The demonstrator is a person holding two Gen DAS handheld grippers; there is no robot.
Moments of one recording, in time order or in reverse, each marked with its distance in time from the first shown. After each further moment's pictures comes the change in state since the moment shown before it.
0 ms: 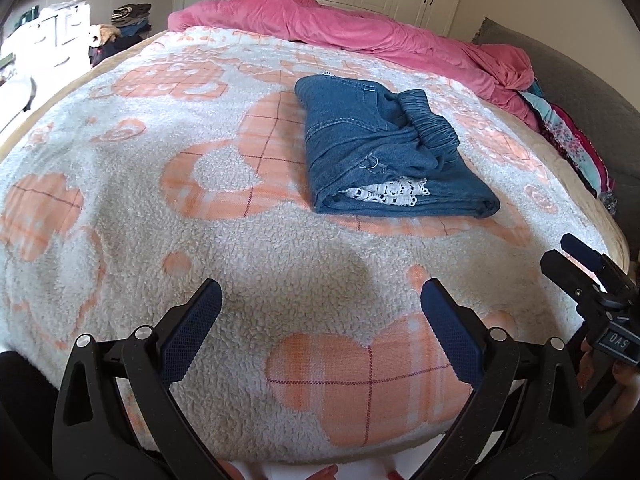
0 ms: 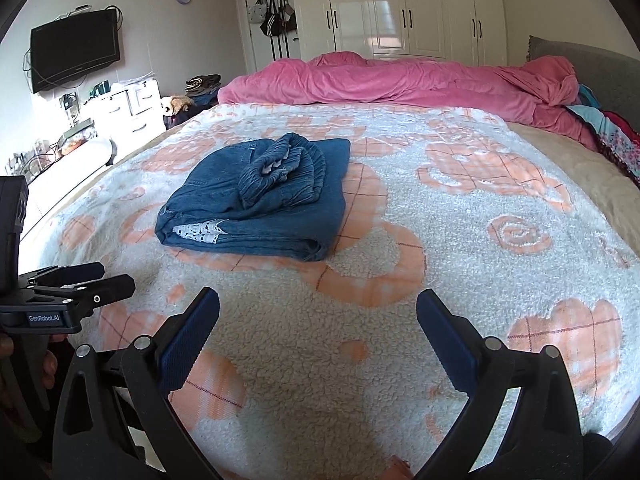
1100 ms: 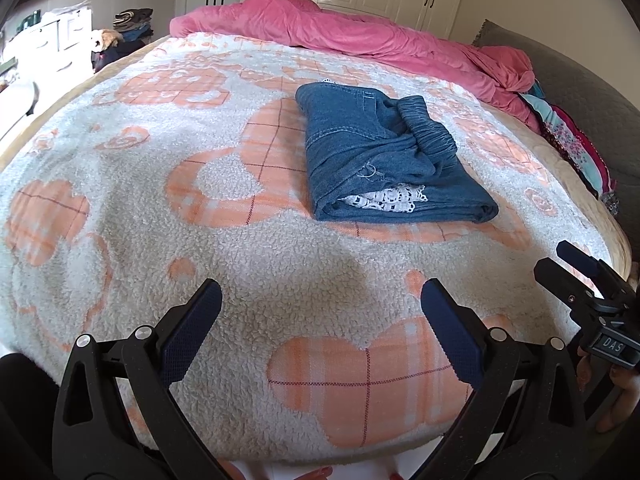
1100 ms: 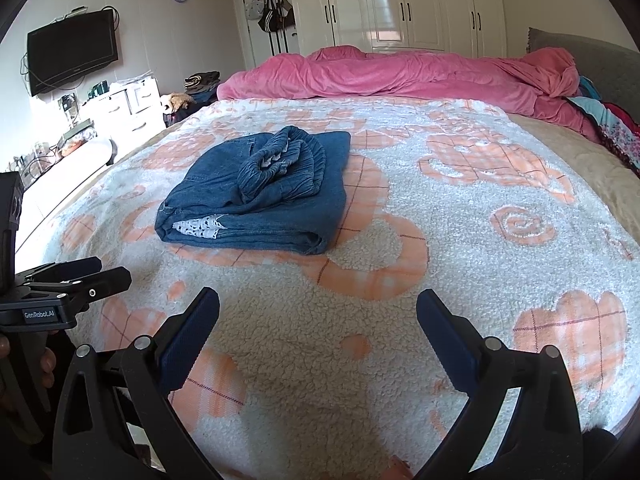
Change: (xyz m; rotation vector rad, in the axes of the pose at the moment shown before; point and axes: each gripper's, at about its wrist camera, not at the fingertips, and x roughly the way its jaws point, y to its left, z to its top) left arm -0.005 -0.003 0.003 0.005 -0.016 0.012; right arm 0.001 -0.002 -0.002 0.016 0.018 0.009
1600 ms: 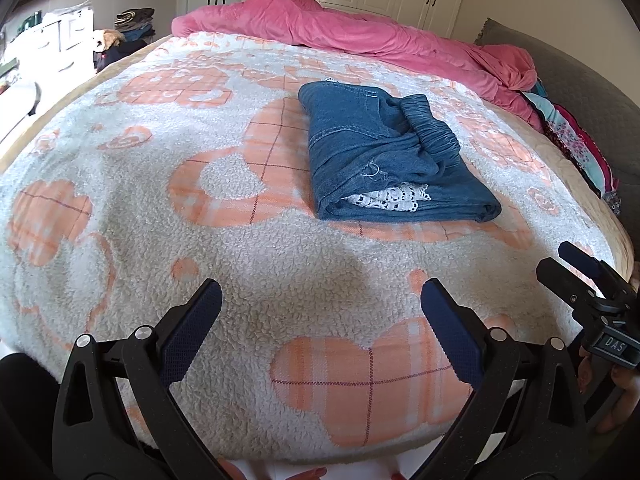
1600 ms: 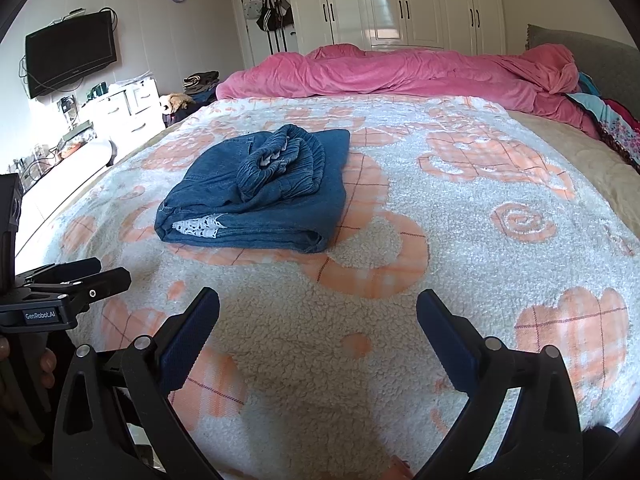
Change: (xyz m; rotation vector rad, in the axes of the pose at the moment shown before) left arm 0.000 0.001 -0.001 -0.002 0.007 0.006; right arm 0.000 -0.001 0.000 0.012 0.007 0.003
